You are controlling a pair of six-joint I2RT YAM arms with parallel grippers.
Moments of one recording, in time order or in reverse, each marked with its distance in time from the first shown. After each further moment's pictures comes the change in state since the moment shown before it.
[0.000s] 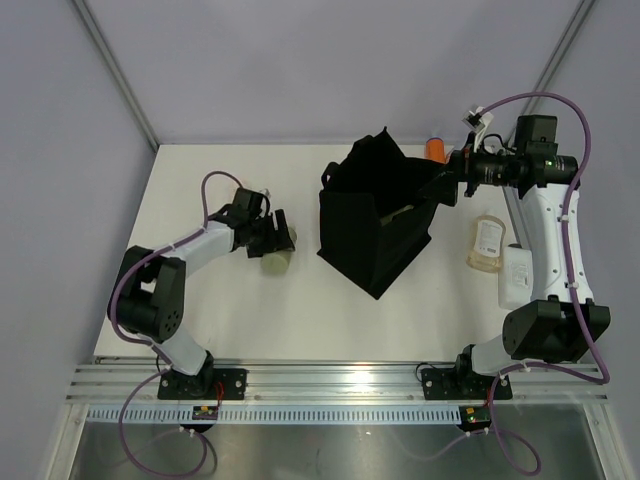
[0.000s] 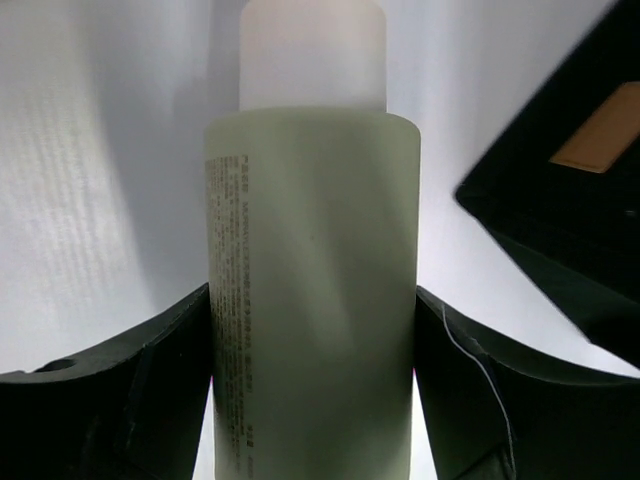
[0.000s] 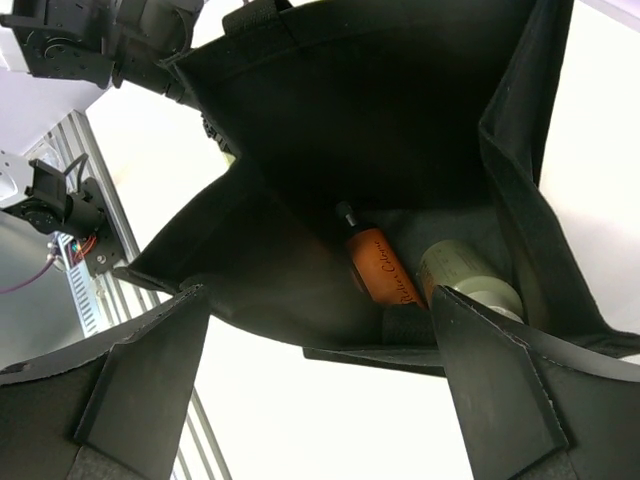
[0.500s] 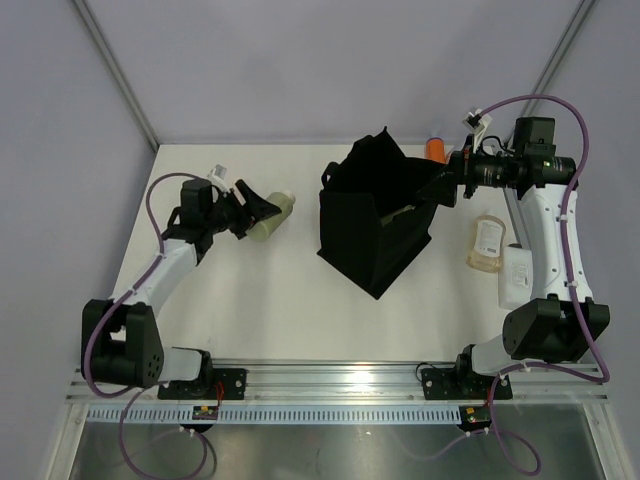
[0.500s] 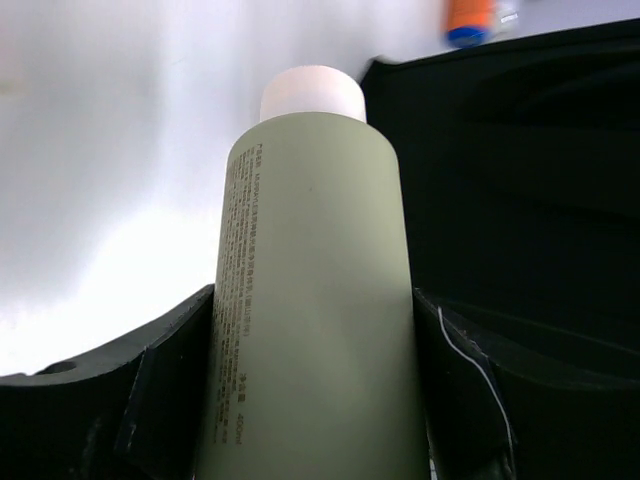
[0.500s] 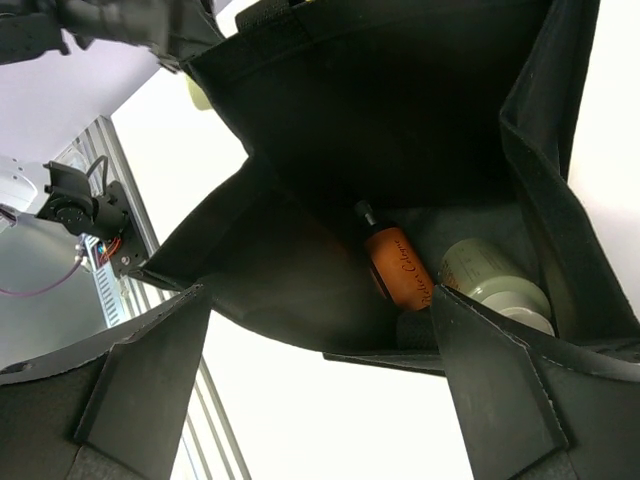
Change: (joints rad) left arm 0.216 -0.281 -0.126 0.269 0.354 -0.303; right arm -0.001 -0.002 -0.029 0.006 -0.033 0.029
